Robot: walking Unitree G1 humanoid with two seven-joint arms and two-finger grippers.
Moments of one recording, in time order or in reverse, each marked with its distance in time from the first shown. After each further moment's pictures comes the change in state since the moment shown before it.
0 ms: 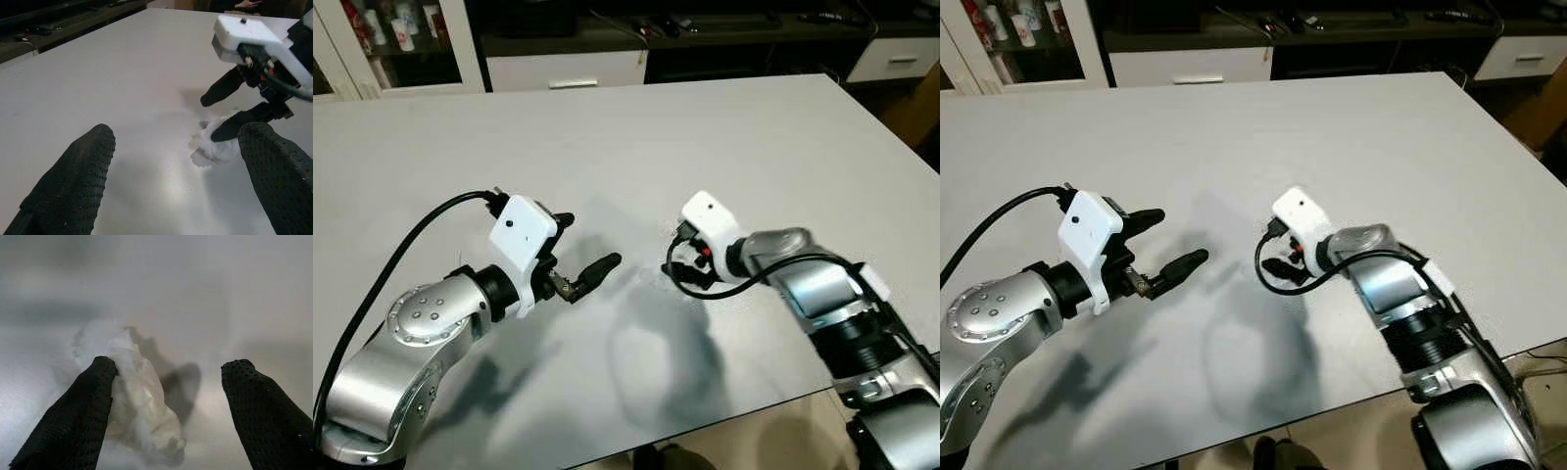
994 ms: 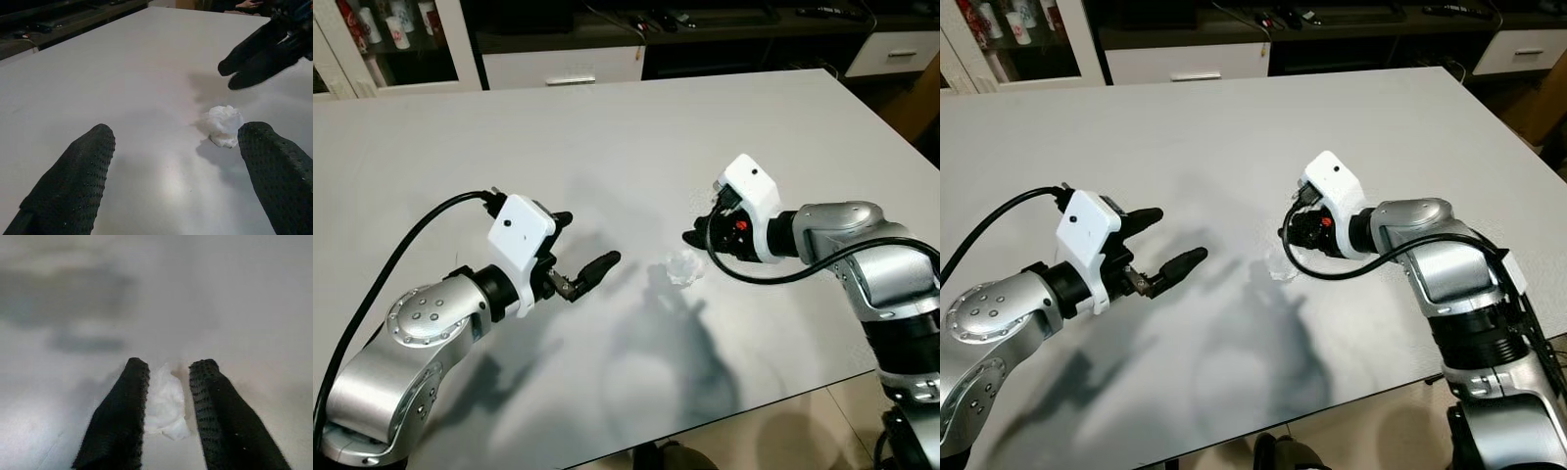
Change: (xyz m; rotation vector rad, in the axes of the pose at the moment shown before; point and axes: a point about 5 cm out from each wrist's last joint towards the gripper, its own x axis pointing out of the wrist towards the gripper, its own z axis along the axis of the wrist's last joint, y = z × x) left arm 0.000 0.000 0.000 -0.012 -0.004 0.015; right arm -0.056 -0.014 0.022 0.023 -0.149 0.101
